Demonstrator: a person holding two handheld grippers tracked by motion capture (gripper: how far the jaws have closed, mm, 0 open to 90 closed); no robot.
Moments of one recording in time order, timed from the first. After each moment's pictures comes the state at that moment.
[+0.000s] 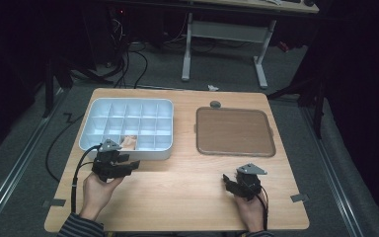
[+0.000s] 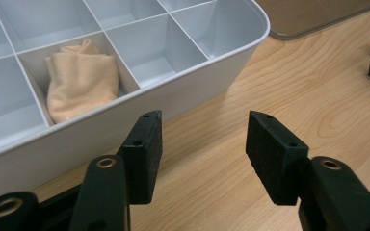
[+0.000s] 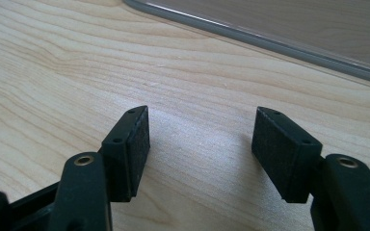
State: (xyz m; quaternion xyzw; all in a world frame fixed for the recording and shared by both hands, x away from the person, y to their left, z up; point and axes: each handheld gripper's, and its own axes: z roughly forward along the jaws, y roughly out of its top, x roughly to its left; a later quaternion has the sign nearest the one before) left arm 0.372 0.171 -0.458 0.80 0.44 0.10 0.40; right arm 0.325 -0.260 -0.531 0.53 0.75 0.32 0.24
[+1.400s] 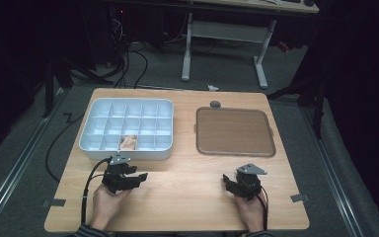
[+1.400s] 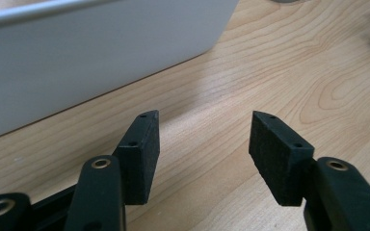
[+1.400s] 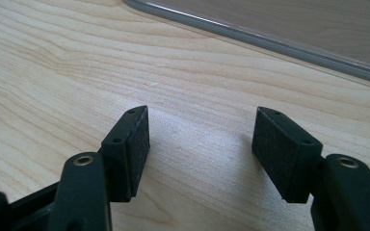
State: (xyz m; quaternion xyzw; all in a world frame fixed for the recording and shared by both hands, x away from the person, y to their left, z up) left arm 0.358 0.153 -0.500 0.81 0.44 0.08 0.39; right arm 0.325 -0.260 -0.531 0.53 0.75 0.32 0.24
